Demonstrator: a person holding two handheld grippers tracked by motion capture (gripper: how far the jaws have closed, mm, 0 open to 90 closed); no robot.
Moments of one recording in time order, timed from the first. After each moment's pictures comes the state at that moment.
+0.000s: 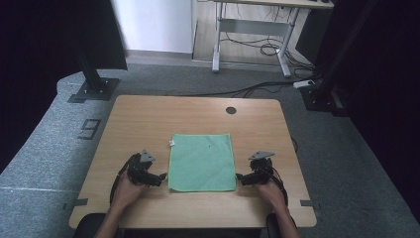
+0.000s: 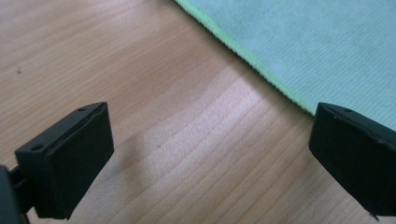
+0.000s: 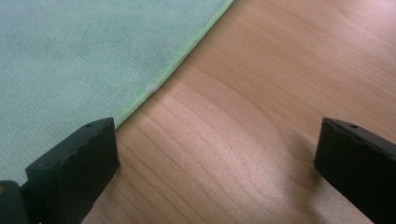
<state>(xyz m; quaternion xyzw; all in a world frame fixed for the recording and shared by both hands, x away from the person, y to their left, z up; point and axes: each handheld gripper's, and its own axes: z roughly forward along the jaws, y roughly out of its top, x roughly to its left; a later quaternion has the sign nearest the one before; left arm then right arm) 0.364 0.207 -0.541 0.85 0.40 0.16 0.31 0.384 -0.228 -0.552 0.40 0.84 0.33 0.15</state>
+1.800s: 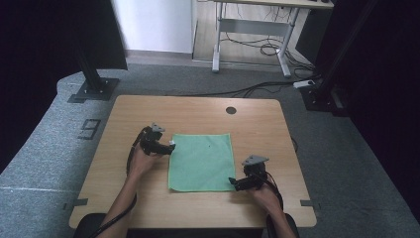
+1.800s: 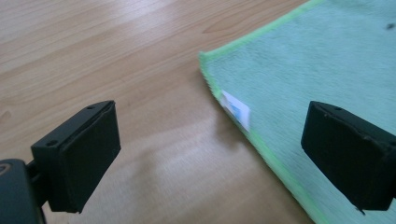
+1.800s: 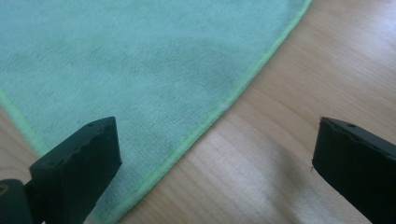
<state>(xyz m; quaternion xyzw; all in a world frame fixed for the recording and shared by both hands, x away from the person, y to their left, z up) 0.471 0.183 -0.523 0.82 0.45 0.19 0.31 0.363 -0.202 -0.543 0.37 0.84 0.35 0.16</state>
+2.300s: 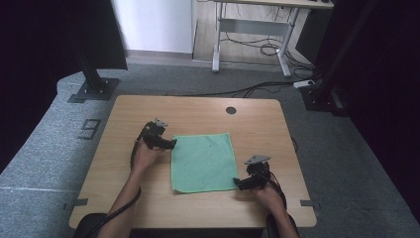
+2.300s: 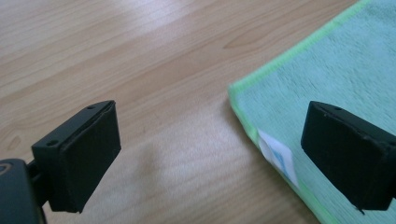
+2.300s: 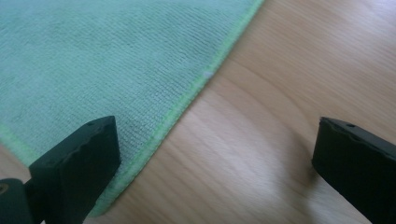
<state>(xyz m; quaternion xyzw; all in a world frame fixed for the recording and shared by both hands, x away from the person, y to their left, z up) 0.492 0.175 -0.523 0.81 0.45 0.20 0.31 0.370 -0.219 -0.549 0.40 0.85 0.32 0.16</state>
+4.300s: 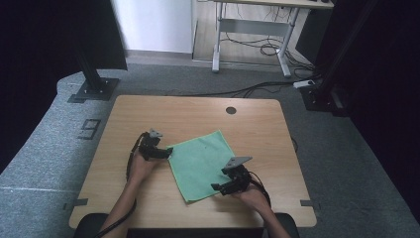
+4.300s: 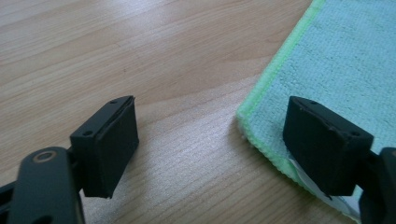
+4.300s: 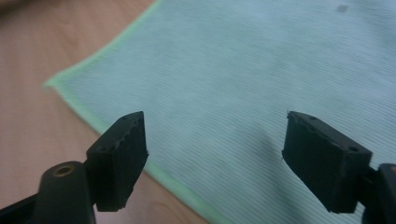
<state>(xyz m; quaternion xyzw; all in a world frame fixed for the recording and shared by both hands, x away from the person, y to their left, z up) 0.458 0.194 -0.547 0.81 0.45 0.18 0.33 0.351 -0.146 -0.527 0.28 0.87 0.40 0.05</state>
